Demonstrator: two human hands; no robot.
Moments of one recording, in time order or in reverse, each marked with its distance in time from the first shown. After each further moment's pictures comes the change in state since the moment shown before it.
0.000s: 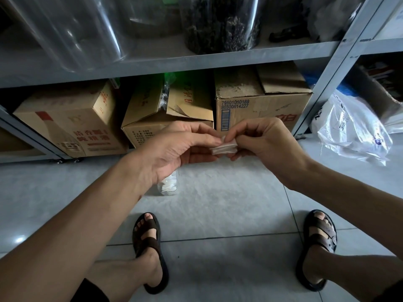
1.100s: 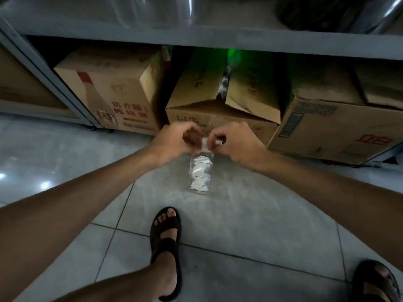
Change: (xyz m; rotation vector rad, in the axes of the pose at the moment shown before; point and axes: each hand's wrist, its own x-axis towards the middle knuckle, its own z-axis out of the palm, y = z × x) left_hand 0.070 -0.088 -0.189 0.645 0.320 0.151; right_hand 0.168 0.106 0.134 -0.737 -0.376 -0.176
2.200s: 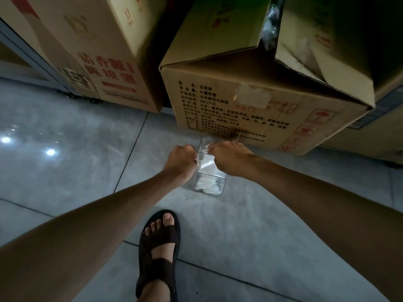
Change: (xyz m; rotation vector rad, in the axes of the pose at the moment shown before) left_hand 0.106 -0.217 0.112 0.332 0.100 -0.388; right_hand 0.111 0.167 0.187 -0.498 -0.404 -0.032
